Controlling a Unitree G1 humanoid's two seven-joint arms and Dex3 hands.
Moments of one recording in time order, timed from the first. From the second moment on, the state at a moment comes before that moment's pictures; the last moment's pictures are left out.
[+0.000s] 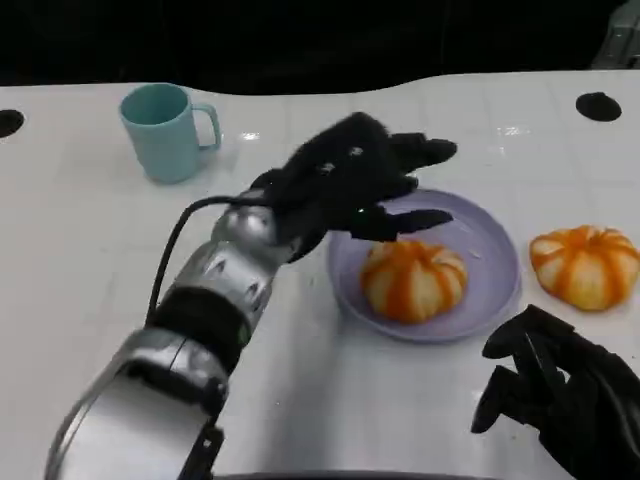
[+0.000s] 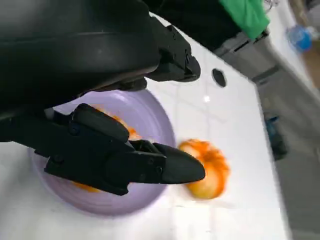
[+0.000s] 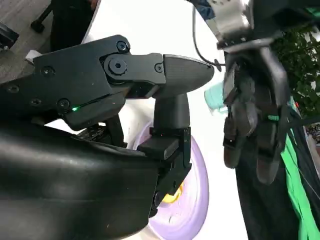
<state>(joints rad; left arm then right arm) -0.91 -0.09 -0.19 1.02 0.17 -0.21 -0.39 0.23 -0.03 -0.01 -0.38 0.40 0.44 0.20</state>
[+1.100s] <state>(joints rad) -0.06 -0.12 0.20 -0.20 -0.71 0.68 -0.25 0.21 -0.03 -0.01 -0.39 0.40 0.47 0.19</state>
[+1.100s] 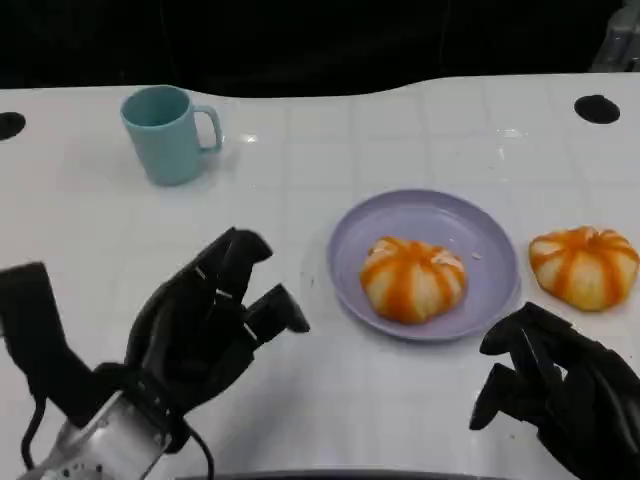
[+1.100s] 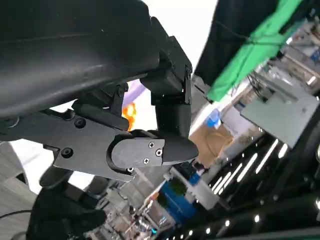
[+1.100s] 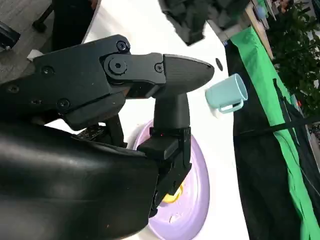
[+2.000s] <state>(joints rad) 0.09 -0.11 0.14 -0.22 -0.64 0.58 -0.22 0.21 -0.04 -0.02 -0.41 0.40 0.49 0.20</state>
